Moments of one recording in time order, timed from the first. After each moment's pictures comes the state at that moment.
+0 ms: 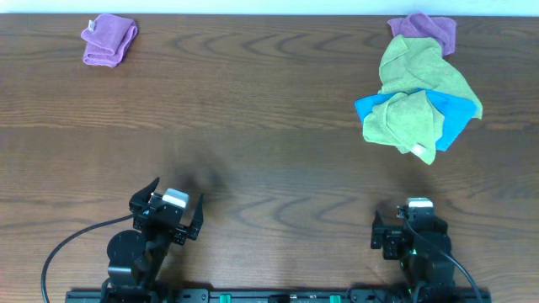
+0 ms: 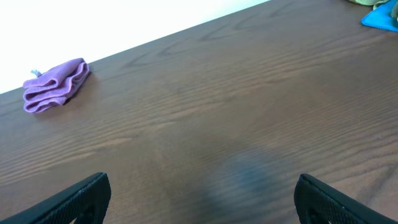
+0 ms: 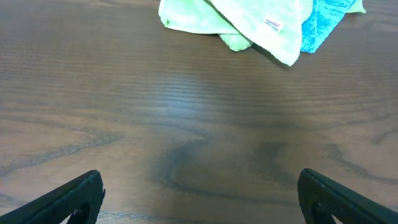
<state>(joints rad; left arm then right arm) -0.10 0.01 0.13 -0.44 0.18 0.27 0.17 0.01 0.20 -0.82 0.20 0.04</state>
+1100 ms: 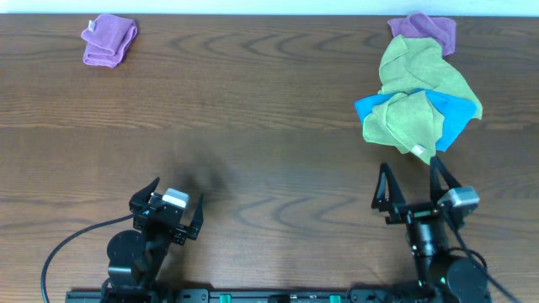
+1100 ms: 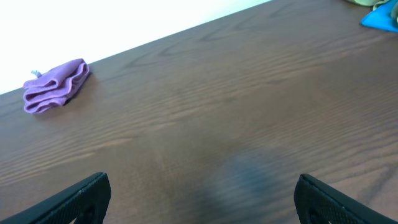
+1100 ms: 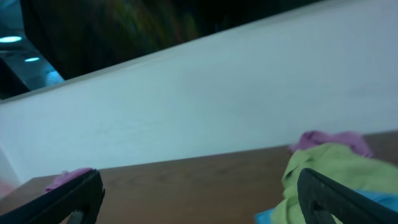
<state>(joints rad) -0.10 0.01 0.13 -0.44 0.18 0.27 0.17 0.10 0.19 0.08 -0.01 0.31</state>
